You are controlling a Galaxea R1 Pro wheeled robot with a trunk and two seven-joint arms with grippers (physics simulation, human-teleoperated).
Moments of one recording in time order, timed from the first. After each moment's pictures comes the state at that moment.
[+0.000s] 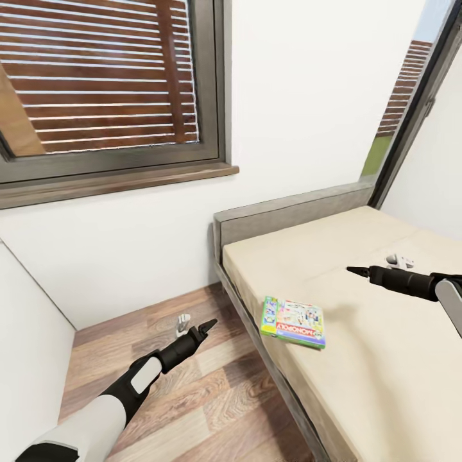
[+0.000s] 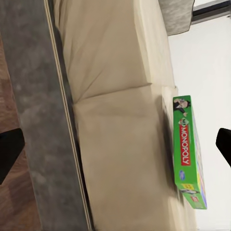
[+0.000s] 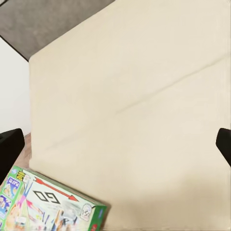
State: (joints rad) left arm -0.71 -0.02 -0.16 -0.35 0.90 0.29 -0.71; right arm -0.76 -0.57 -0.03 -1.12 -0.63 0.84 0.43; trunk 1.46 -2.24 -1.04
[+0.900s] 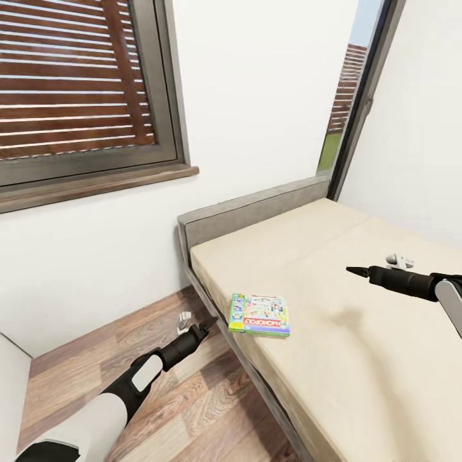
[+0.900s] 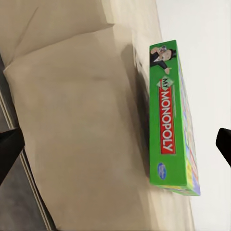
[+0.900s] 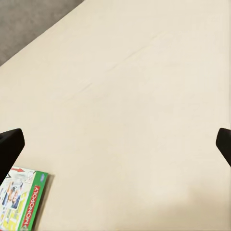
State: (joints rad) left arm -0.72 -0.02 -0.16 -0.36 0.90 0.29 -0.71; right arm -0.76 -0.57 -0.03 -1.12 -0.63 0.84 0.43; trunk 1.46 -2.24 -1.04
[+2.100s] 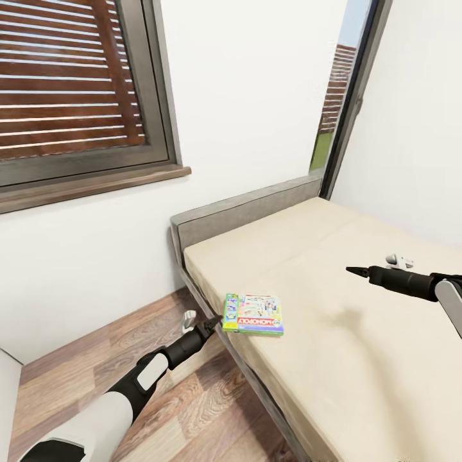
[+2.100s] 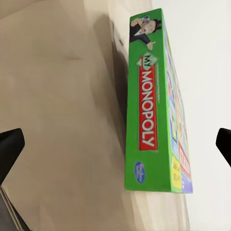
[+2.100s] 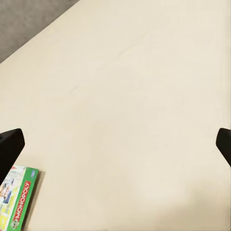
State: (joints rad) left arm -0.72 -0.05 -0.16 -0.37 0.90 0.29 -0.70; right arm -0.76 -0.57 -0.03 -1.13 -0.63 0.84 0.43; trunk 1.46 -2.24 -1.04
